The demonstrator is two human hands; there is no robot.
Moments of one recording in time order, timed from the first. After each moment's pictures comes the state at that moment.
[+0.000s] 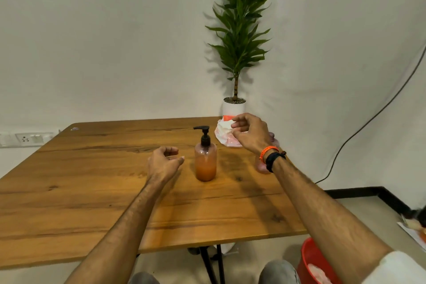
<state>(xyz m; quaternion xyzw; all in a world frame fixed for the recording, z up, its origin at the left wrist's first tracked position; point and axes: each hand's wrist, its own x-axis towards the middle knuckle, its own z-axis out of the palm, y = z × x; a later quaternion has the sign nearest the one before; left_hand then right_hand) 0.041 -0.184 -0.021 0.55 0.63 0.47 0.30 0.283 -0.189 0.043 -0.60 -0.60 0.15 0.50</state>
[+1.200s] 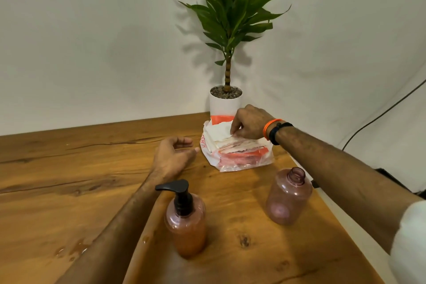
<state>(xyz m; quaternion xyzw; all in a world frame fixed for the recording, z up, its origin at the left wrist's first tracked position) 0.131 0.010 -0.036 0.59 0.57 0.38 0.42 0.368 0.023 0.032 -0.64 -0.77 0.02 0.05</state>
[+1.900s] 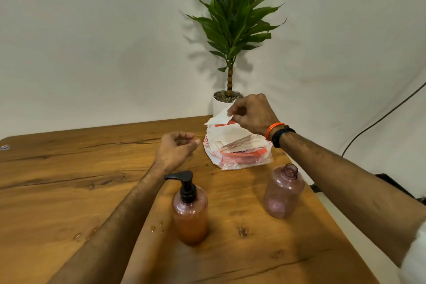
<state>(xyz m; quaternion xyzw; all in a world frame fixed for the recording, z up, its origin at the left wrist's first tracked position) 0.125 -0.011 -0.004 0.58 0.53 0.41 0.46 0.352 -0.011 0.058 -0.60 -0.72 0.03 0.35</state>
